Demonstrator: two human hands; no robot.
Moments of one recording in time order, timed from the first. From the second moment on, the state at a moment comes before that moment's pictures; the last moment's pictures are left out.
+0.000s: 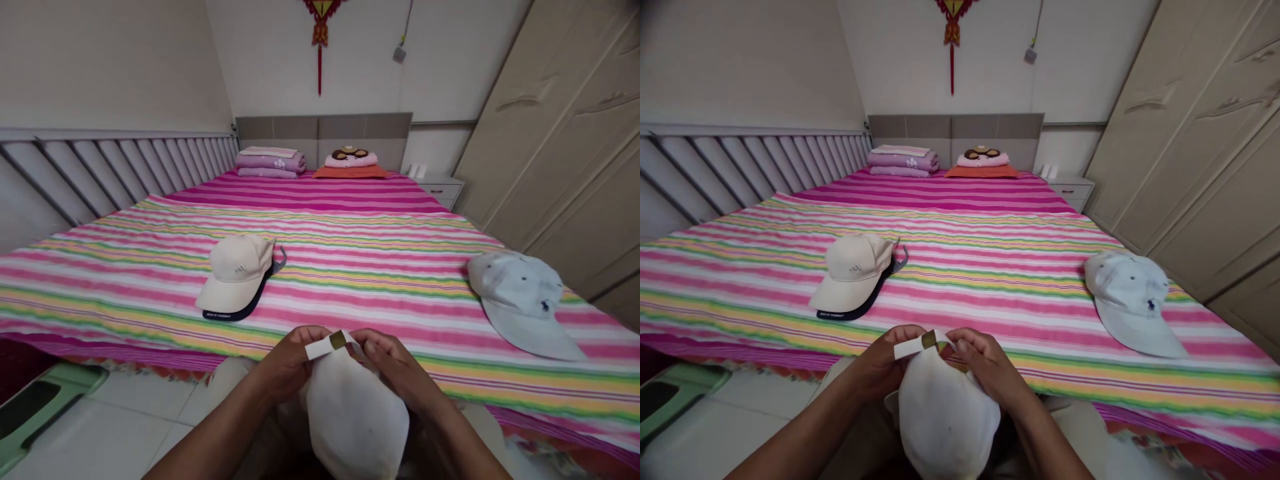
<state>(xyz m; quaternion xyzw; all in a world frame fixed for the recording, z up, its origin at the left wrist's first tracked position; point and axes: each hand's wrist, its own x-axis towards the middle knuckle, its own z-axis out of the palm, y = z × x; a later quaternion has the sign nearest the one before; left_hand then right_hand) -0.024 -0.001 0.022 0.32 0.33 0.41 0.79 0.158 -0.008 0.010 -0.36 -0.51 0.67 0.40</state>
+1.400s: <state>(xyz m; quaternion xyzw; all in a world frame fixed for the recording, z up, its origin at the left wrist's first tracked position) -0.066 0.032 -0.040 0.24 0.36 0.41 0.80 0.173 -0.004 -0.034 -0.29 -0.19 0.76 0.55</state>
